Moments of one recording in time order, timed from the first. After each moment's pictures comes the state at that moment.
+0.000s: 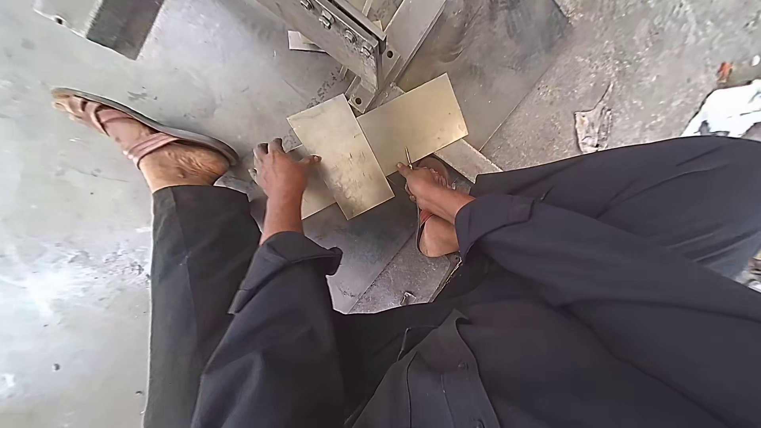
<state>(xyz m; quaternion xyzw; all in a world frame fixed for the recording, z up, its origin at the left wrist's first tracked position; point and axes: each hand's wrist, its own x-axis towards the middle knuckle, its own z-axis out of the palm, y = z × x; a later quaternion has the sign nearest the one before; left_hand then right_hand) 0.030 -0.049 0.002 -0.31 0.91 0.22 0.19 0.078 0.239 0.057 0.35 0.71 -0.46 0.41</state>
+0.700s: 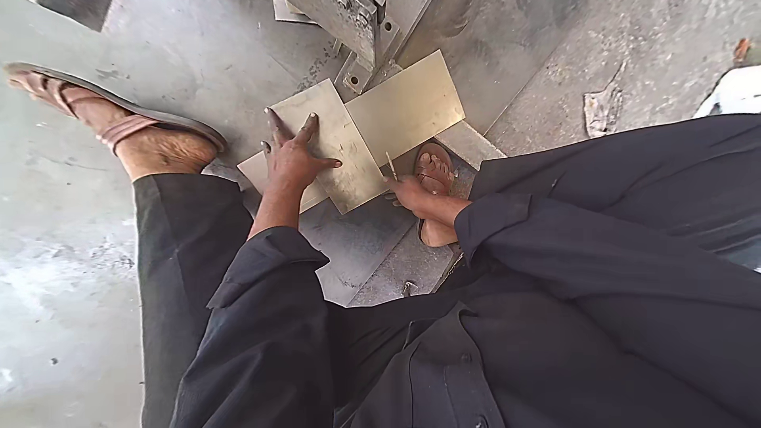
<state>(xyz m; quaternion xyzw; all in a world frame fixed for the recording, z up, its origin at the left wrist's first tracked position) 0.028 -0.041 -0.013 -0.15 0.93 0.20 0.25 0.103 0.231 0.030 0.23 0.70 -0.51 0.45</state>
